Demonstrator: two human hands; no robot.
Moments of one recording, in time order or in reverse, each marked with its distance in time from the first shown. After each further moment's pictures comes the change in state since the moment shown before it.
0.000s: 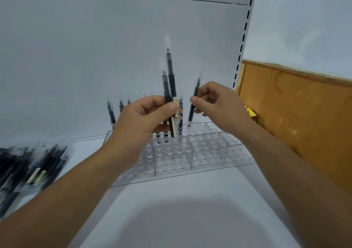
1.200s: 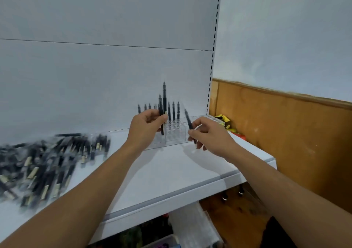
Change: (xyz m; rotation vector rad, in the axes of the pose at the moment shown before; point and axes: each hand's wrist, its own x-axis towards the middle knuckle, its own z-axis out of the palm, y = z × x) left_hand -0.092 0.029 -0.036 0.163 0.084 0.091; right_hand -0.170 -0.107 -0.010 0.015 -0.077 0.224
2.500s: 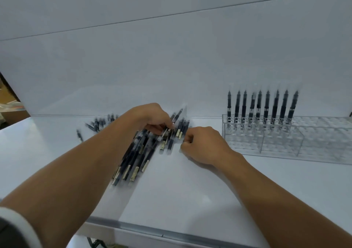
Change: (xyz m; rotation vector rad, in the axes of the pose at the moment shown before) left_hand 0.048 -0.004 -0.160 0.803 0.016 -0.818; right_hand 0.078 -0.050 0.193 -0.276 -0.532 -0.299
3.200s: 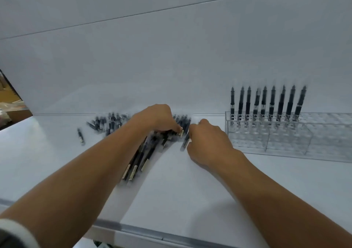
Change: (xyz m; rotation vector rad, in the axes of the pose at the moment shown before) left_hand 0.009 0.001 0.017 0.578 0.126 0.115; right_hand -0.005 -0.007 -0.001 -0.269 0.054 -0.043
